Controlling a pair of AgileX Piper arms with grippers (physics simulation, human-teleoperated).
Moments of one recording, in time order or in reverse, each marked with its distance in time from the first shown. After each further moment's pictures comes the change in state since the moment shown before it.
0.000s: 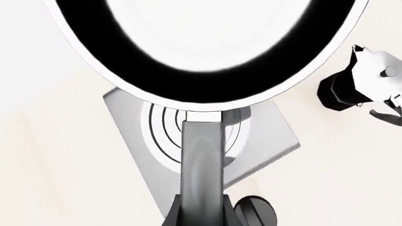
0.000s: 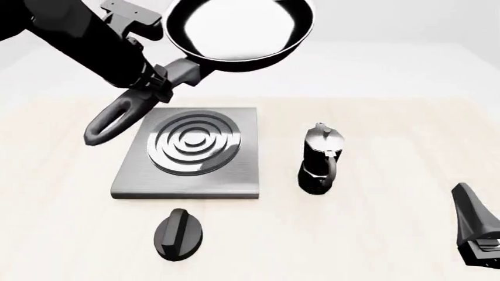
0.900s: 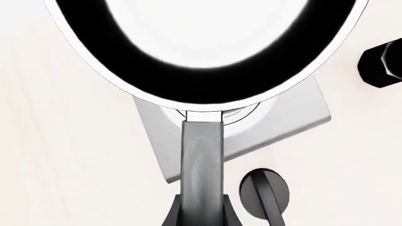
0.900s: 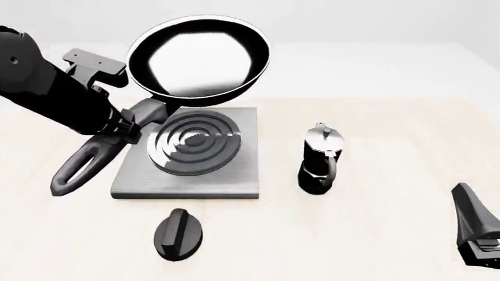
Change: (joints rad) left arm 0.110 -0.159 0.338 -0.099 -0.043; right arm 0.000 0.000 0.000 0.000 0.000
